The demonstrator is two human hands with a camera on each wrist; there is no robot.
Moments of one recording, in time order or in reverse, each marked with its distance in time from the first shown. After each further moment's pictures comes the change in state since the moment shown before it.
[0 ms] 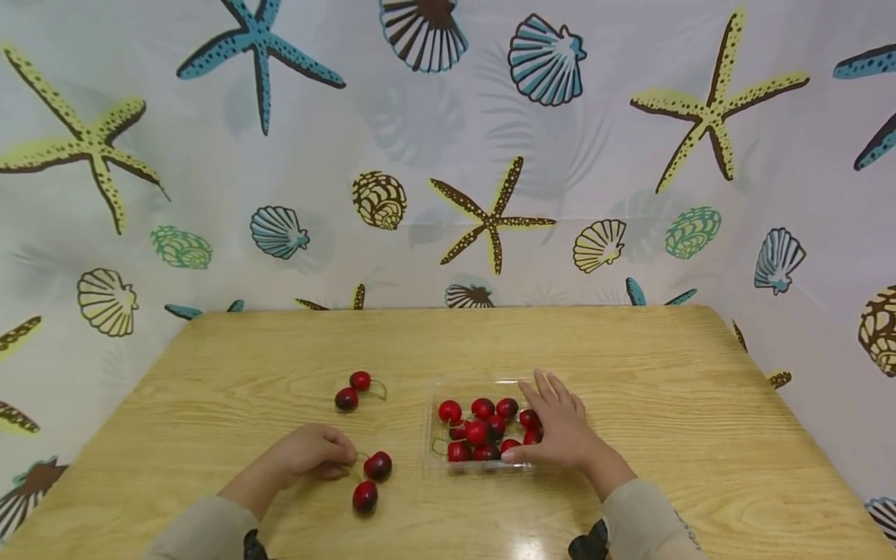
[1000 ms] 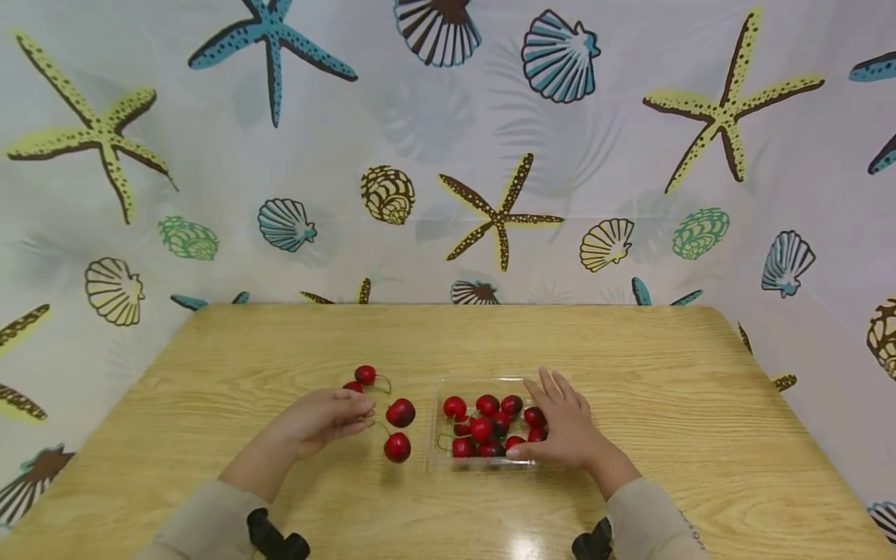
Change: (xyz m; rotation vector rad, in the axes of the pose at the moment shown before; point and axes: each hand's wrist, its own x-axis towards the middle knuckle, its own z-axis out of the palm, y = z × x) left_hand -0.004 0.037 -0.004 -0.564 -0.091 0.104; right_hand 0.000 -0.001 0.002 -0.017 -0.003 0.005
